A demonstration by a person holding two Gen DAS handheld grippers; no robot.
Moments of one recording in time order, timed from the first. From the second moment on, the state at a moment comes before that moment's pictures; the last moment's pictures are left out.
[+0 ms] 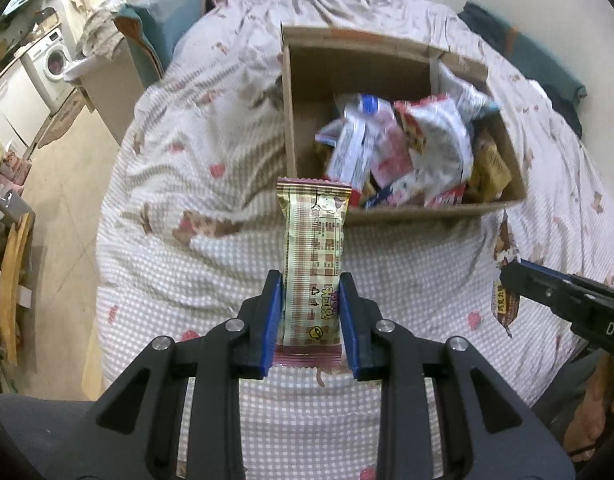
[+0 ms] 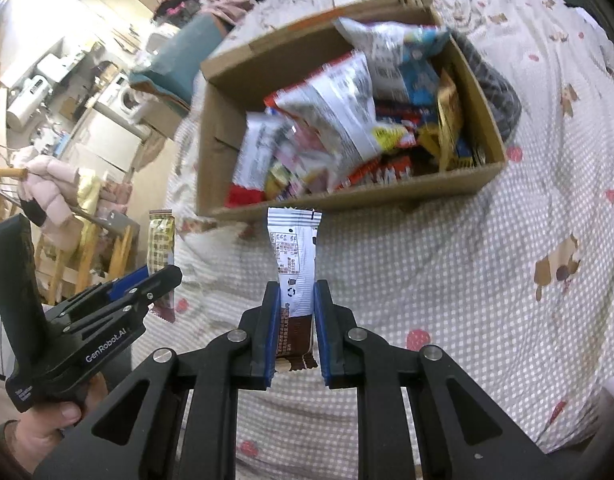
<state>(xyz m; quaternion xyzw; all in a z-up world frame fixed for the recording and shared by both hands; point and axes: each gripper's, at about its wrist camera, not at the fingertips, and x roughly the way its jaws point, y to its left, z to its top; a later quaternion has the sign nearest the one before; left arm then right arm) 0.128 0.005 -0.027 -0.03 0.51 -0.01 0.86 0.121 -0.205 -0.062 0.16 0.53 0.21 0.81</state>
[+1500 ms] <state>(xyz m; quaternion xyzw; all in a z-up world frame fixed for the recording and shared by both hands) 0.274 -0.008 -0.025 -0.04 0.47 -0.05 0.88 0.264 -0.195 -0.041 0.21 0.47 0.26 0.82</state>
